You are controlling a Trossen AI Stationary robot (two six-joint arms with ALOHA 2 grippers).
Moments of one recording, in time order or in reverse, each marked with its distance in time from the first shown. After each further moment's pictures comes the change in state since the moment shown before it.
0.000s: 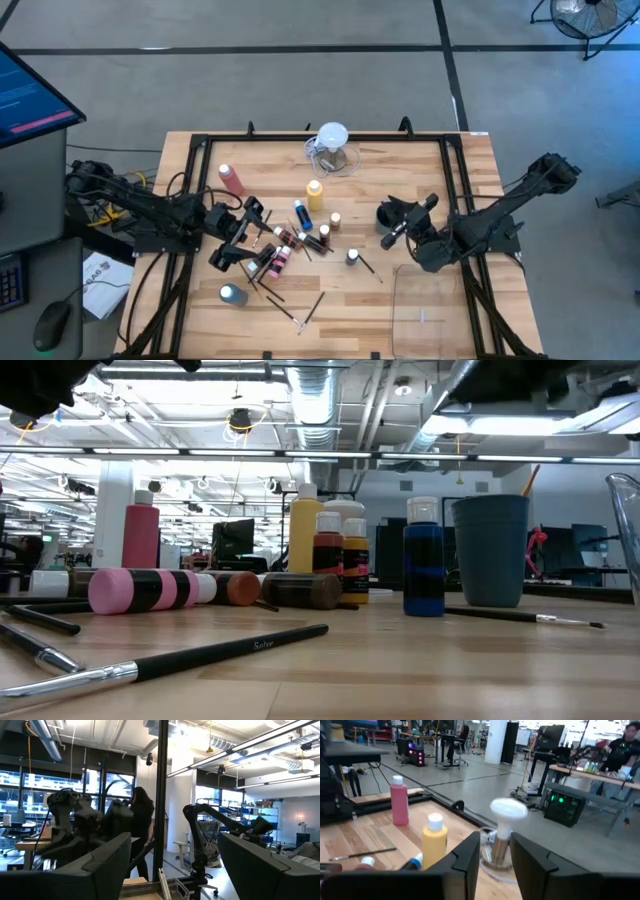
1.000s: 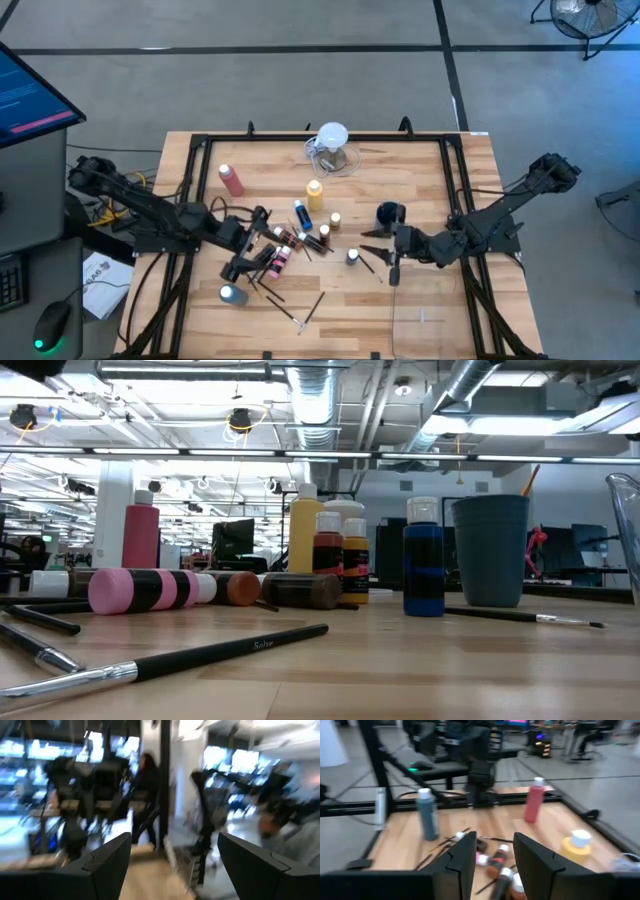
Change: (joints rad) left arm -0.124 0.020 0.165 -0.385 -0.166 0.095; right arm 0.003 0.000 0.084 0.204 -0.695 -0.246
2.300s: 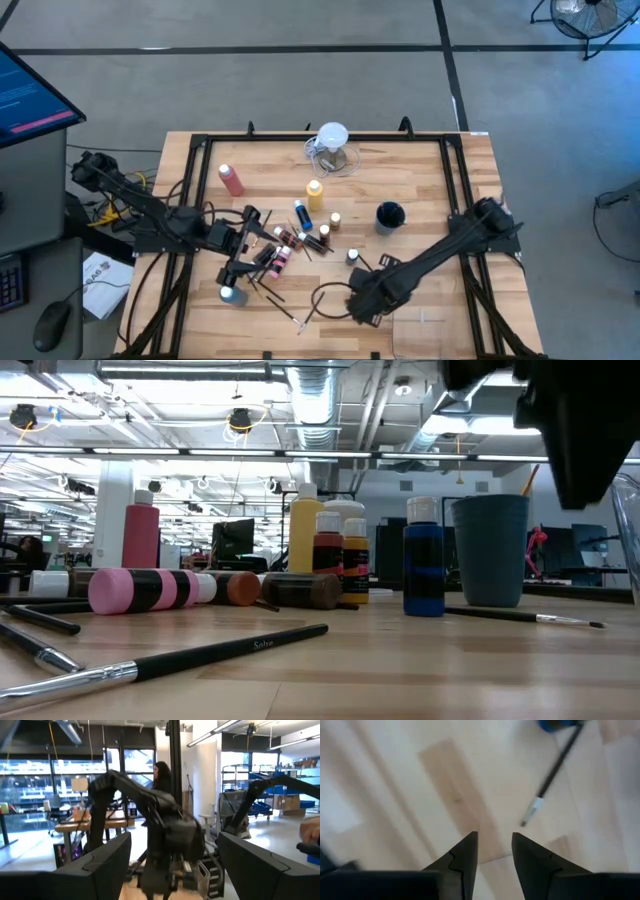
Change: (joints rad) left arm -0.100 -0.037 0.033 0.015 -0.155 0.112; right arm -0.012 0.799 0.781 -1.318 -0.619 0.826
